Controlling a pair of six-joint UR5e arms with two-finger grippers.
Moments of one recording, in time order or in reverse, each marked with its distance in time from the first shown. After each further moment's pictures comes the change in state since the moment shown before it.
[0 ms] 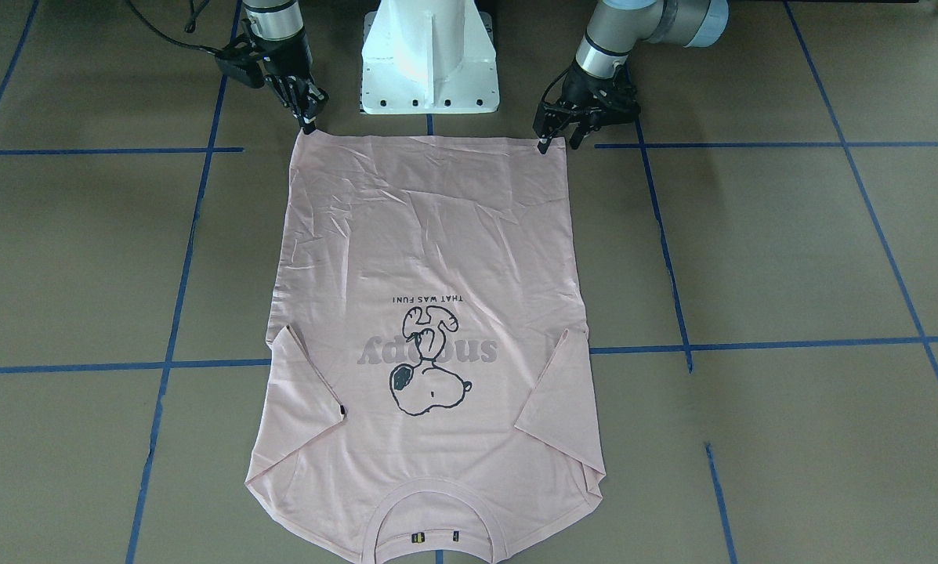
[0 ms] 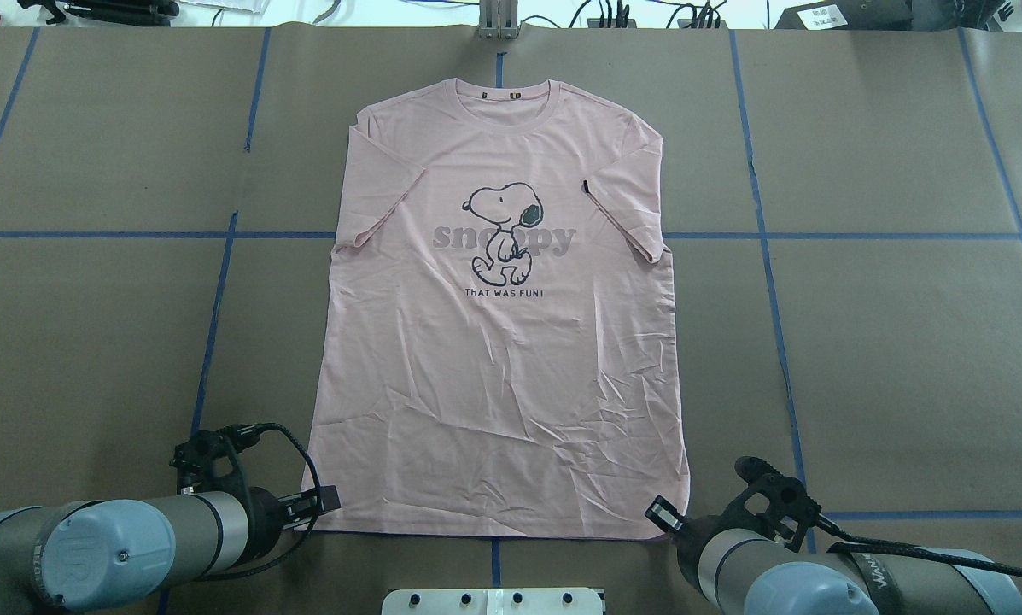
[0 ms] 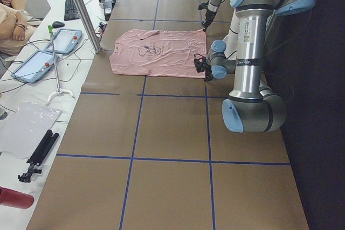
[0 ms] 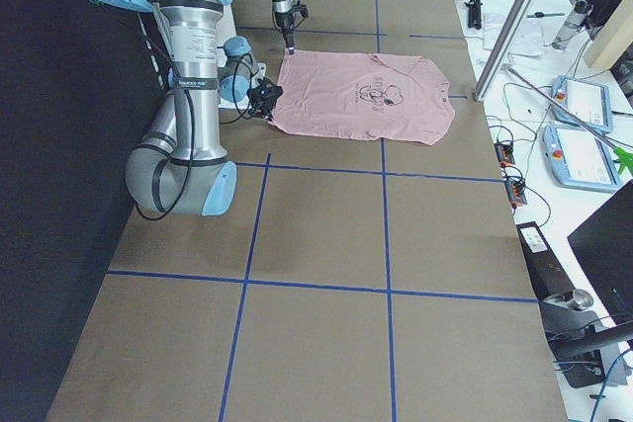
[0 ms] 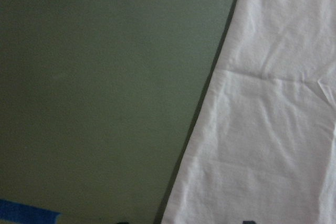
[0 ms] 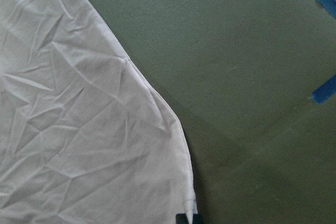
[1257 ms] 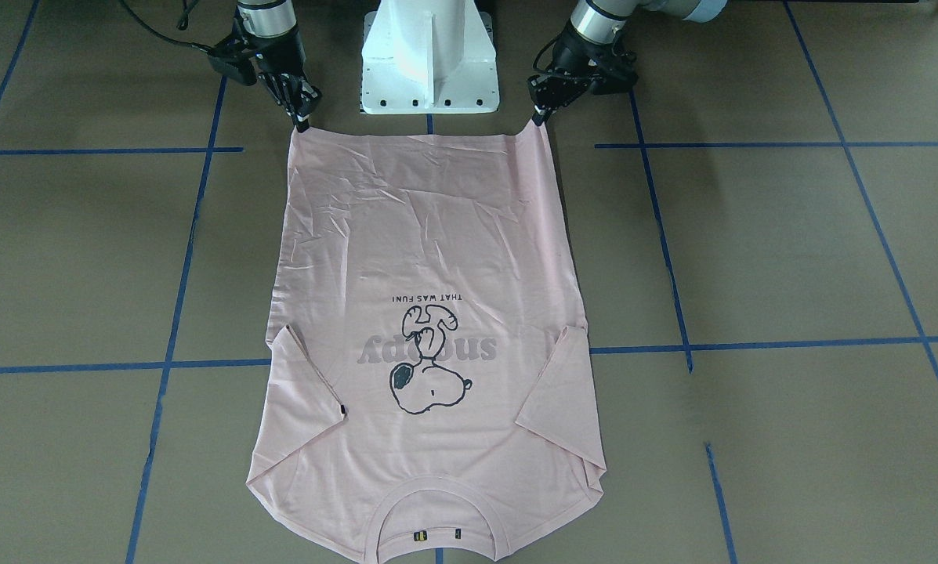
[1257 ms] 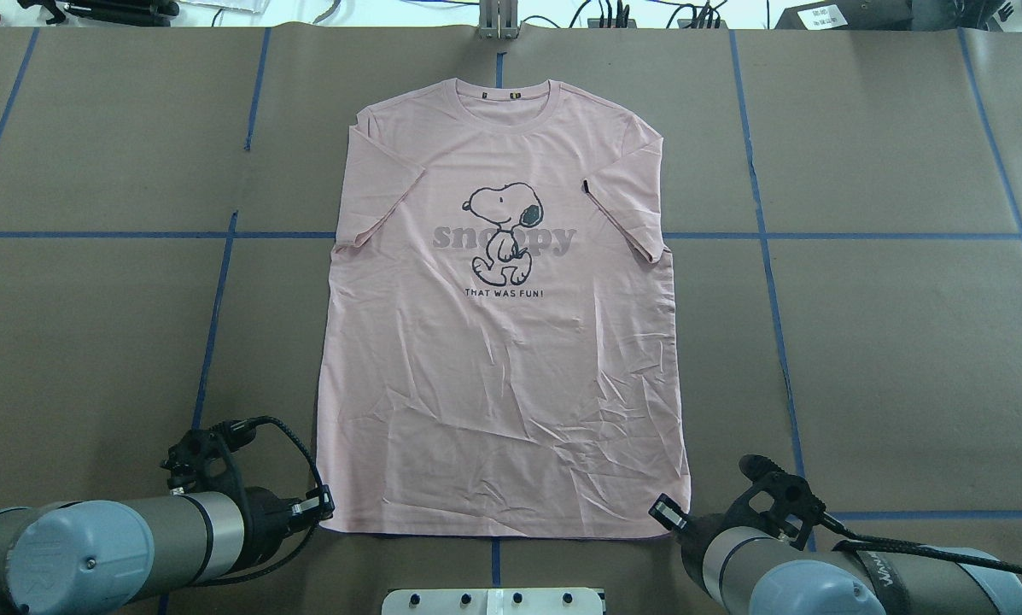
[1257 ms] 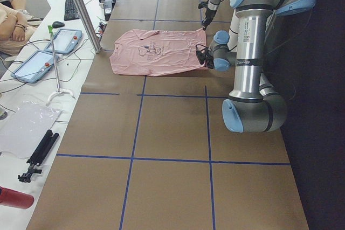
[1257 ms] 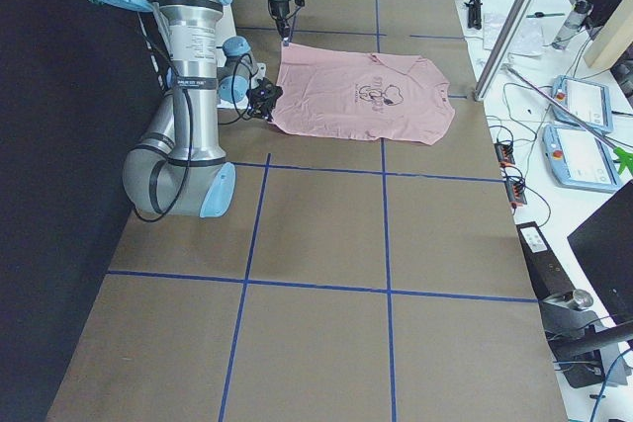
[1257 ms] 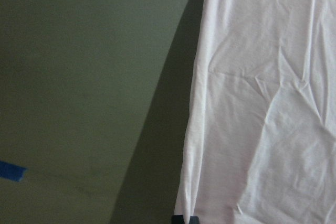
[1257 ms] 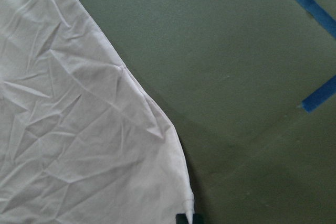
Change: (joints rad) left arm 0.027 0.003 -0.166 0.023 -0.001 -0.182; right arm 0.000 -0.058 0.057 0.002 0.004 0.000
